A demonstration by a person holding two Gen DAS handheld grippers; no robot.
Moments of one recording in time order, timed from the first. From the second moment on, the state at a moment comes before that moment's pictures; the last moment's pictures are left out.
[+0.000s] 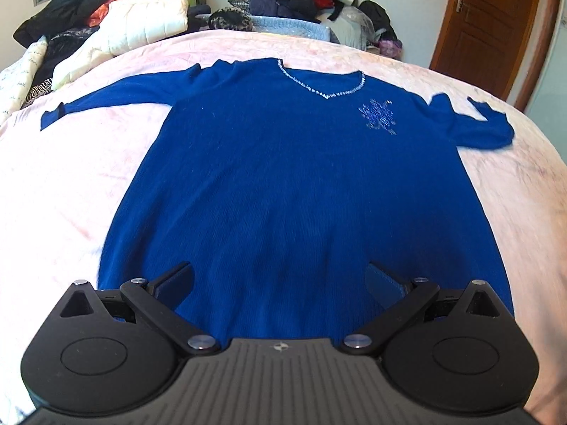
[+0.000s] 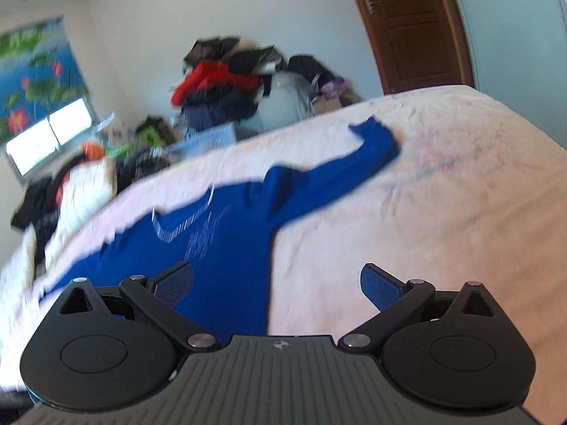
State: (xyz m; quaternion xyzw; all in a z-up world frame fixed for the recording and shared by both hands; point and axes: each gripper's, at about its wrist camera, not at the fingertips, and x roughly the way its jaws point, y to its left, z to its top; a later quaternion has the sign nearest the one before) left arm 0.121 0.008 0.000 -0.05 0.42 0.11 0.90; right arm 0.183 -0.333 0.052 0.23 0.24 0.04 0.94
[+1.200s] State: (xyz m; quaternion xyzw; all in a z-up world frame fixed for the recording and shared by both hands) left arm 0.212 0.020 -0.048 -0.15 0.29 0.09 0.94; right arm 0.567 -0.484 -0.016 0.26 0.31 0.01 0.92
